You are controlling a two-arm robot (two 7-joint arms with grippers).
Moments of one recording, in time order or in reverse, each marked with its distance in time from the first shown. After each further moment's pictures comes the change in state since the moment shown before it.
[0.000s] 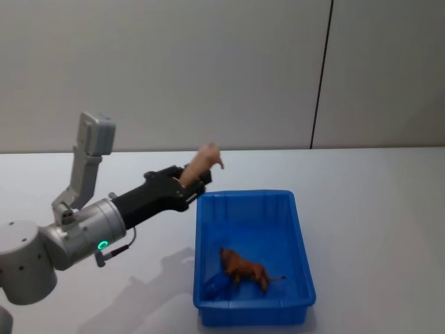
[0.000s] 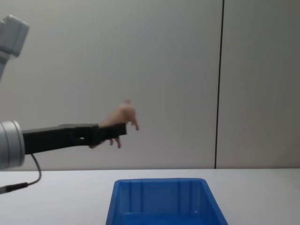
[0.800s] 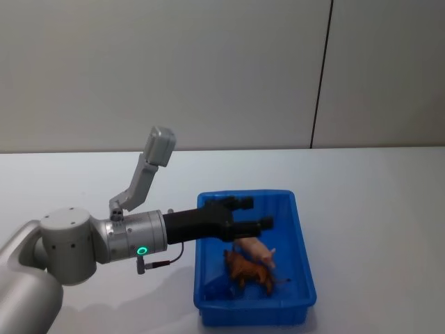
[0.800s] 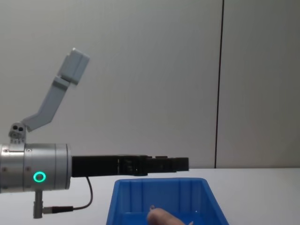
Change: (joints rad) left arm -0.180 -0.129 0.093 0.293 0.075 0.089 -0.393; right arm 0.000 0.000 0.000 0.000 0.000 0.000 0.000
